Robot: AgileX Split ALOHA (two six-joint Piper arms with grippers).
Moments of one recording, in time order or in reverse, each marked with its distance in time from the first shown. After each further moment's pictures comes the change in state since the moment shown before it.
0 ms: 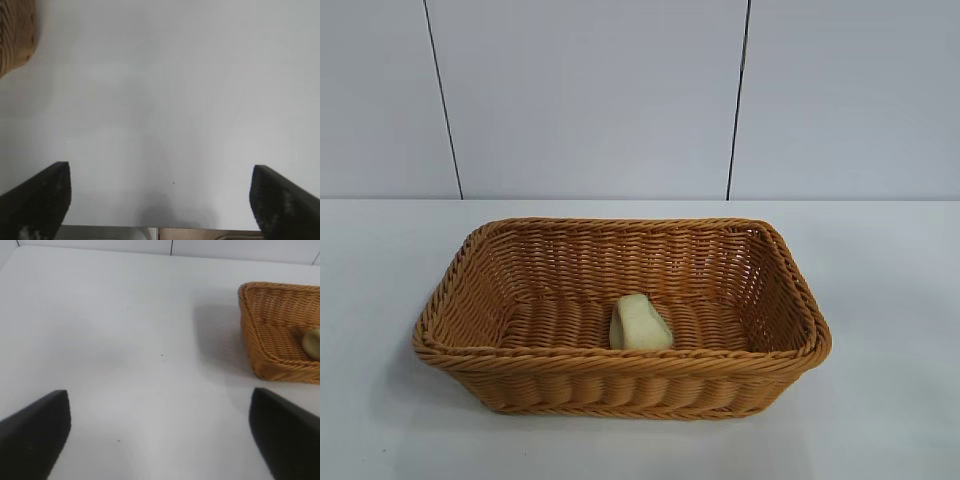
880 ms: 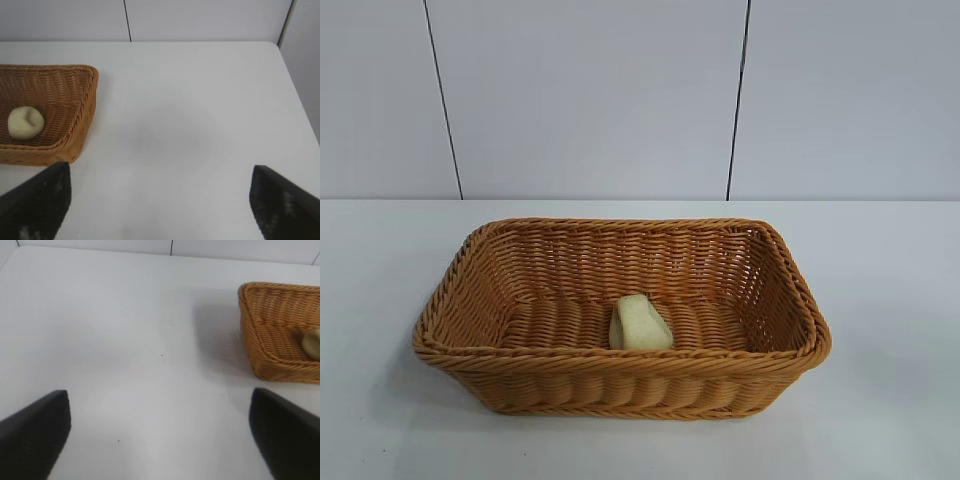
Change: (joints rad) left arm 0.000 0.000 0.000 0.000 0.000 0.000; right arm 0.000 -0.491 0.003 0.001 -0.013 -0.001
